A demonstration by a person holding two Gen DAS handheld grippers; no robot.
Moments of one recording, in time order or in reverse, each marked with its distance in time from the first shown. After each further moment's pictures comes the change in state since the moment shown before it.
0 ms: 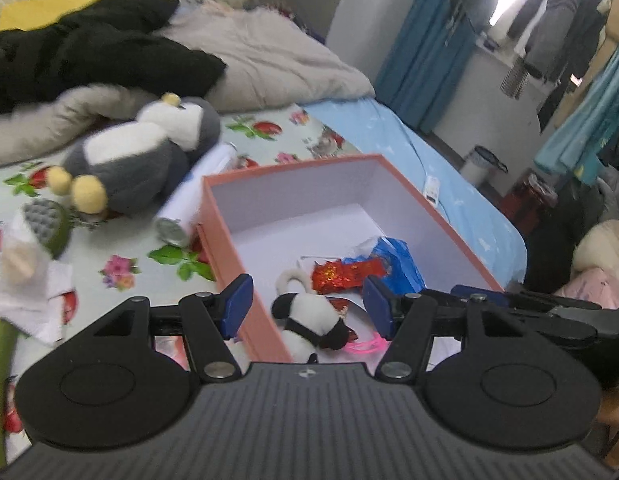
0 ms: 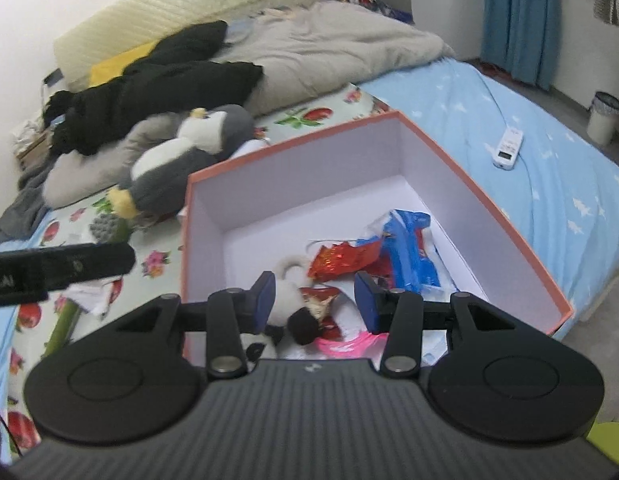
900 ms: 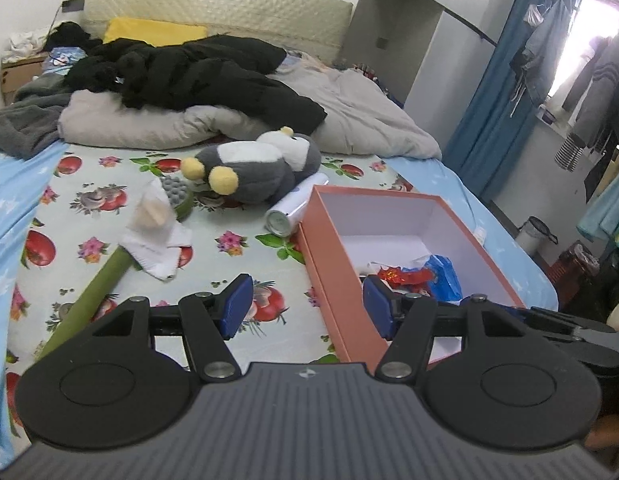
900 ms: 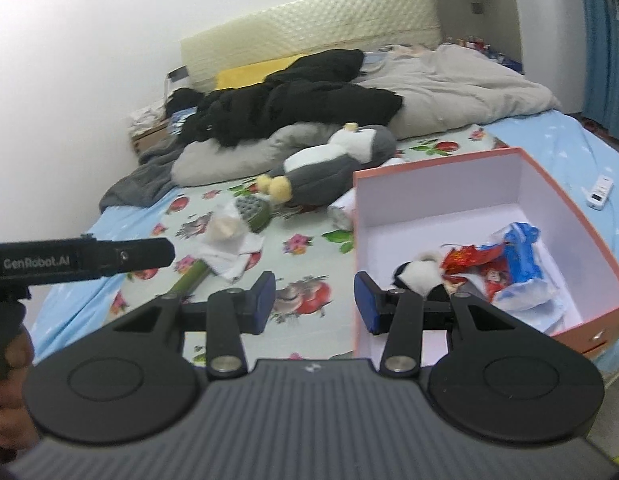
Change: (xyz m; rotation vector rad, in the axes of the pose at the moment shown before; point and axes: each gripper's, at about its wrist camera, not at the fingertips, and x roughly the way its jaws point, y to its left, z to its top) left arm -0.157 0.020 -0.102 -0.147 -0.188 0.195; right arm -0.085 0.067 -0.059 -0.175 -0.110 0.310
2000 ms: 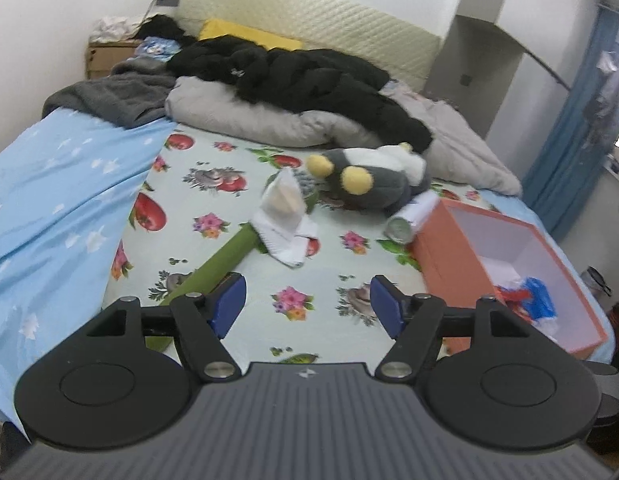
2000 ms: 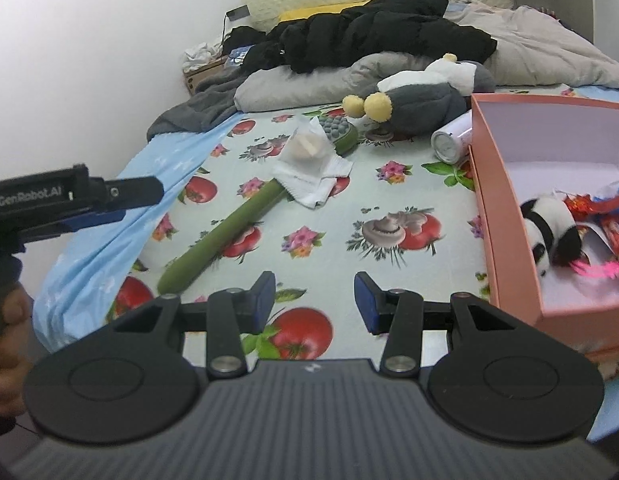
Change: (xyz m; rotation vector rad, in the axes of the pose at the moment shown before) left arm -0.011 0.128 -0.054 -0.152 -0.080 0.203; right arm 0.072 0.086 -0.065 -0.100 0.140 0.140
